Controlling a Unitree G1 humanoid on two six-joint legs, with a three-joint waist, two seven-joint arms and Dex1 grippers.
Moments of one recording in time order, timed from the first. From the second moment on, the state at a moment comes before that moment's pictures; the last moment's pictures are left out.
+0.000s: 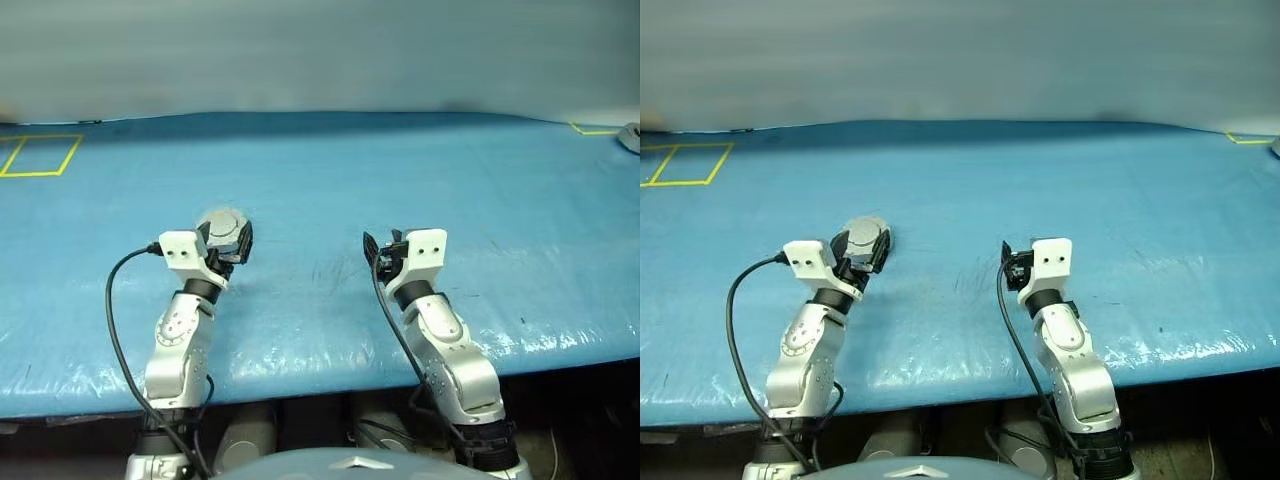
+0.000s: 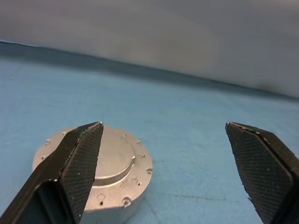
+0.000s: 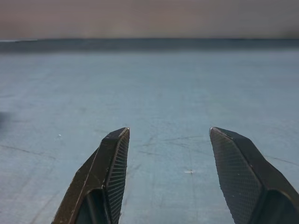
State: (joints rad) left arm 0.03 0.06 0.03 -0.16 -0.21 0.07 -0.12; right arm 0.05 -0.11 0.18 -0.36 0.07 0.31 -0.09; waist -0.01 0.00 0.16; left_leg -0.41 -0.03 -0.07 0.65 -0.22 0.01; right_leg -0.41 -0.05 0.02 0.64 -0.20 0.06
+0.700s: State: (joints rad) left arm 0.15 0.02 -0.01 -0.17 -0.08 -0.01 -0.05; right arm 0.22 -0.08 0.18 -0.37 -0.21 0.22 -0.16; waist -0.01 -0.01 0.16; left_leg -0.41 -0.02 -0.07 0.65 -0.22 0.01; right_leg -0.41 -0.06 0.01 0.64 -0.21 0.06
